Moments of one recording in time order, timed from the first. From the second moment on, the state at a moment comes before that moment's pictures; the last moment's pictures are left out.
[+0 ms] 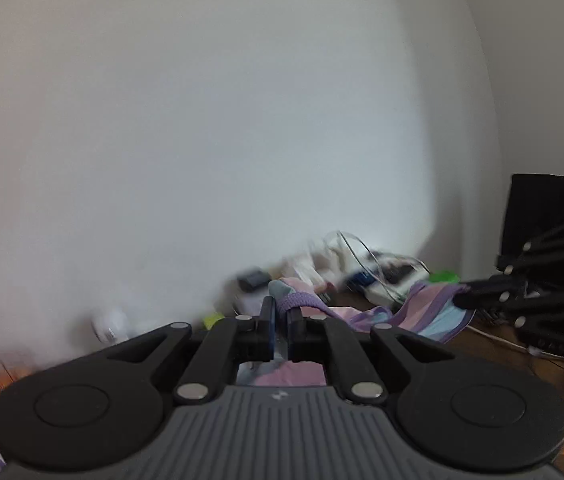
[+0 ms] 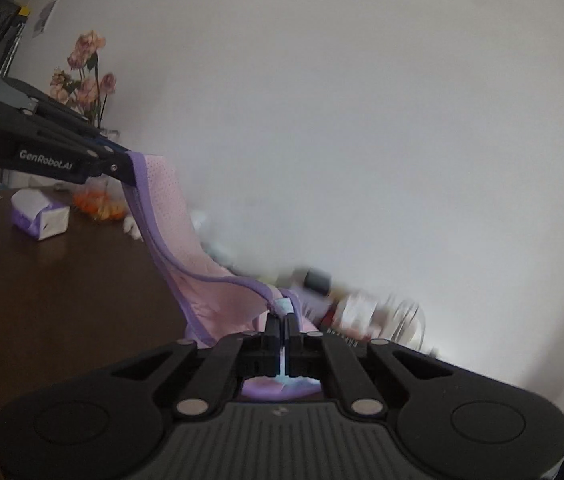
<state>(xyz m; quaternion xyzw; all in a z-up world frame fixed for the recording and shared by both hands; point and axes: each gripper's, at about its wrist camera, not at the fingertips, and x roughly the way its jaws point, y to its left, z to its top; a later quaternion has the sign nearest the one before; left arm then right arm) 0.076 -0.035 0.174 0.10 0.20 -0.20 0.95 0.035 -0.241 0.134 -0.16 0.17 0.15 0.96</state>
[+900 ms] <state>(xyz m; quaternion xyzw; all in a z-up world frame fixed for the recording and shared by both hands) -0.040 0.011 0.071 0.02 0.40 -0.16 0.90 -0.090 -0.250 0.030 -0.05 0.25 0.21 0.94</state>
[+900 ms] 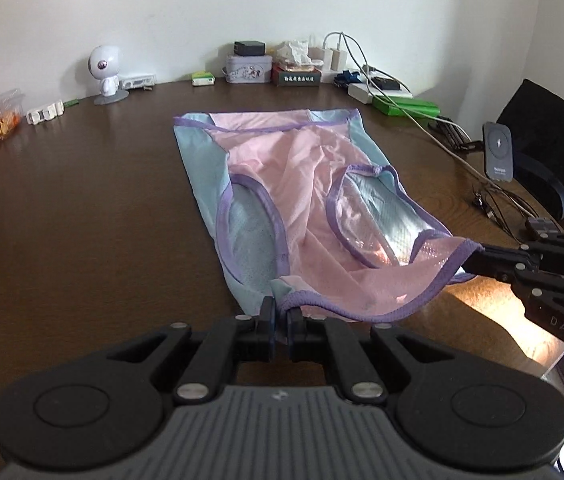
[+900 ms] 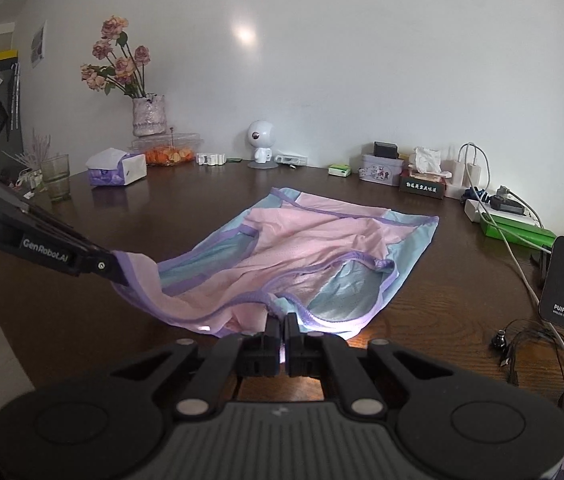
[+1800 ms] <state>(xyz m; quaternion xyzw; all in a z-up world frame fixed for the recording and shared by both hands) 0.023 0.021 0.043 -0.02 0.40 -0.14 0.91 -0.075 -0.261 0.024 -0.01 0.32 0.24 0.92</state>
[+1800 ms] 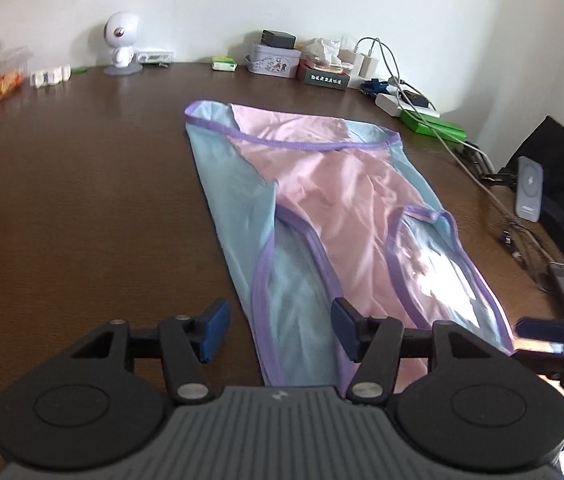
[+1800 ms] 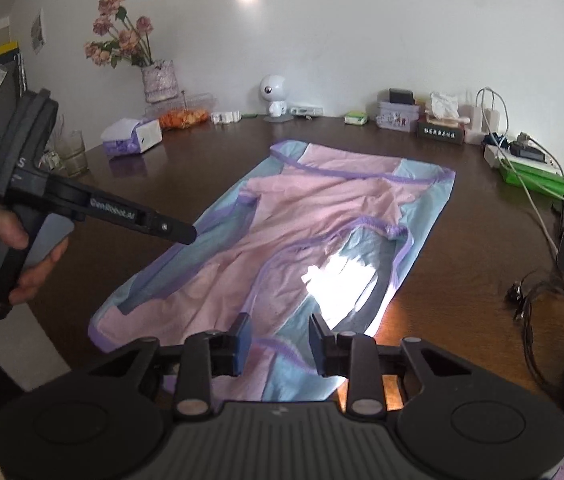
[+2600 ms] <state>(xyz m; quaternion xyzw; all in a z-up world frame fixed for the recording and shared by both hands) 0.049 0.011 0.053 0.03 0.38 -0.13 0.92 -0.013 -0.289 0.044 -0.02 0.30 0.21 0.93</state>
